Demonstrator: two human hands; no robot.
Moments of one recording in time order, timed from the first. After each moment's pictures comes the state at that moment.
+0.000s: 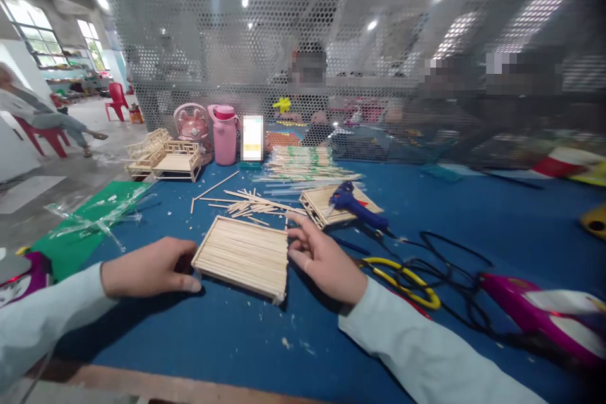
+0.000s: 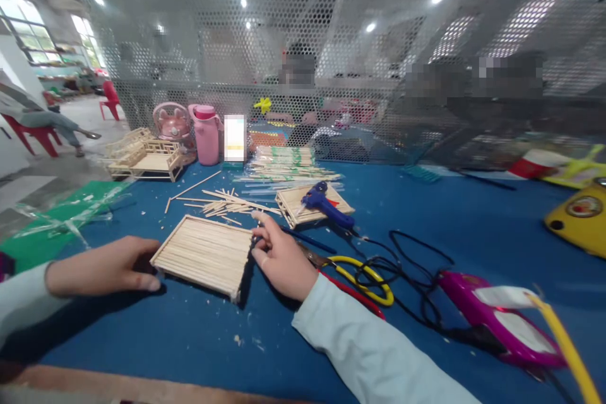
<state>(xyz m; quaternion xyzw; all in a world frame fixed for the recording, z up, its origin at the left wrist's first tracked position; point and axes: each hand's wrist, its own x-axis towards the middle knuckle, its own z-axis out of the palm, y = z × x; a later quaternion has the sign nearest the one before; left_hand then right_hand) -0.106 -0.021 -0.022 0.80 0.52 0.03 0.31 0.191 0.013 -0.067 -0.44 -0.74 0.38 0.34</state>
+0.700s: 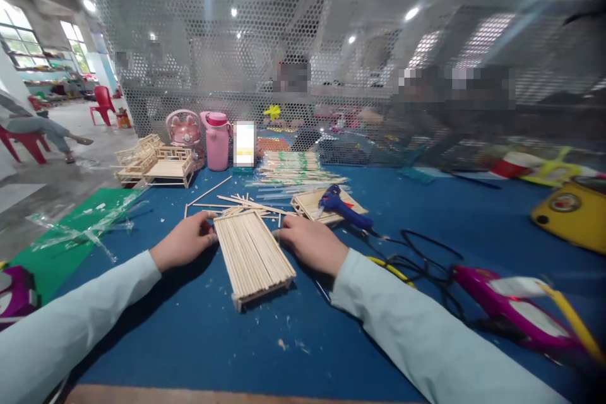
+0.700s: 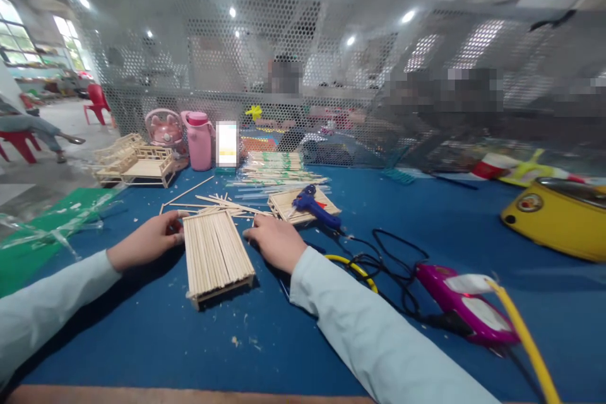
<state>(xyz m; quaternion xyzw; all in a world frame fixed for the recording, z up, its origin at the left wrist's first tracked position) -0.074 0.034 -0.058 0.74 0.56 0.25 0.27 0.194 0.043 -0.040 -0.45 -0.89 0.00 0.06</state>
